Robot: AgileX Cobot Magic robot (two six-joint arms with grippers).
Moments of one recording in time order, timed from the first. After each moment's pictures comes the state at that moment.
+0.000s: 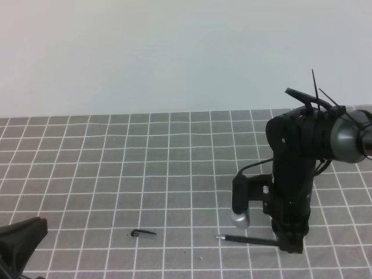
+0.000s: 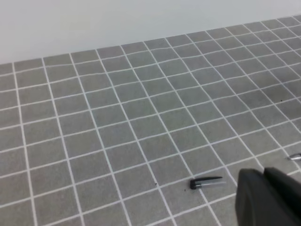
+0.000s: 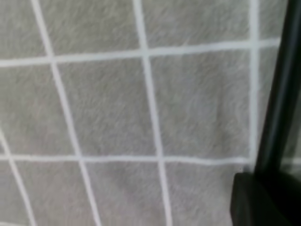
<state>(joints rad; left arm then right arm) -0.09 0.53 -0.39 -0.87 0.49 0.79 0.52 2.06 -1.43 0.04 1.05 -1.02</state>
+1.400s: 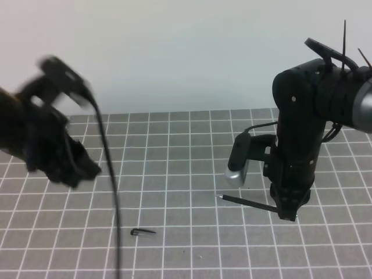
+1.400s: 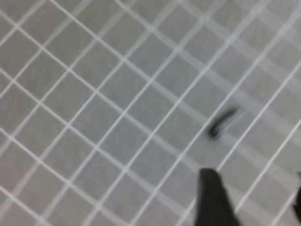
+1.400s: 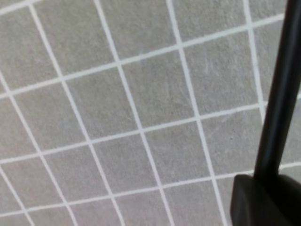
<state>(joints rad) -0.18 1.37 -1.20 -0.46 1.04 0.85 0.51 1.96 -1.59 0.04 1.21 -0.83</state>
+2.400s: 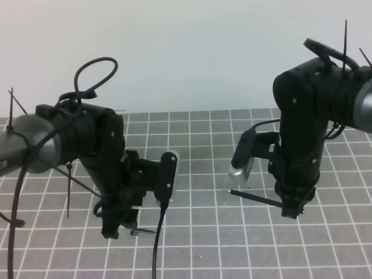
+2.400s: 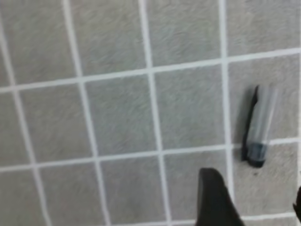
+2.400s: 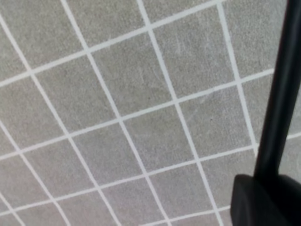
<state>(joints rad) -0.46 1.78 -1.22 -0.15 0.86 1.33 0.52 1.96 -1.59 -0.04 1.20 -0.73</state>
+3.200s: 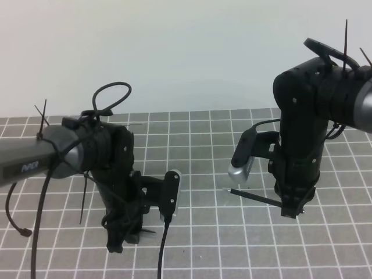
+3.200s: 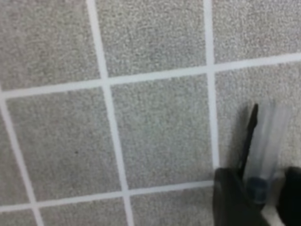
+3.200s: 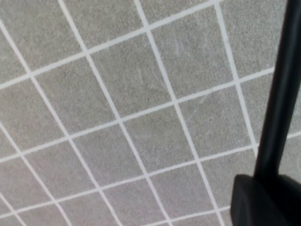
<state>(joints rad) -0.46 1.90 -1.22 -0.18 0.86 1.34 0.52 1.95 -1.59 -0.04 1.20 -0.71</state>
